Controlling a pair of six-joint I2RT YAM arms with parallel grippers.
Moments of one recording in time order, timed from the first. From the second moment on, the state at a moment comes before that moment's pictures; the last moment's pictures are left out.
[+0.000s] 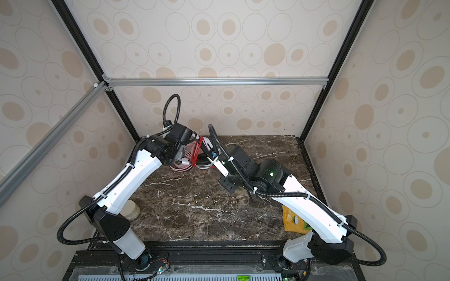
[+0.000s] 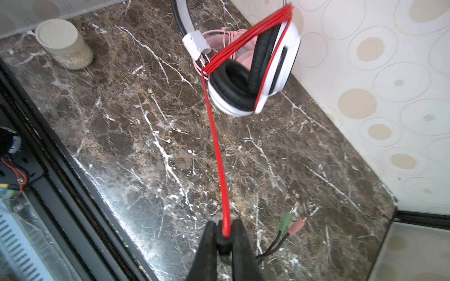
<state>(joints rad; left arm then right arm) -0.59 1.66 1.85 -1.18 -0.79 -0.59 0.99 1.39 1.81 -1.23 0.31 -0.09</state>
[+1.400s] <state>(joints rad) -0.85 1.28 1.40 -0.87 -0.33 -0.06 0.60 1.13 1.27 -0.90 0.03 -0.16</state>
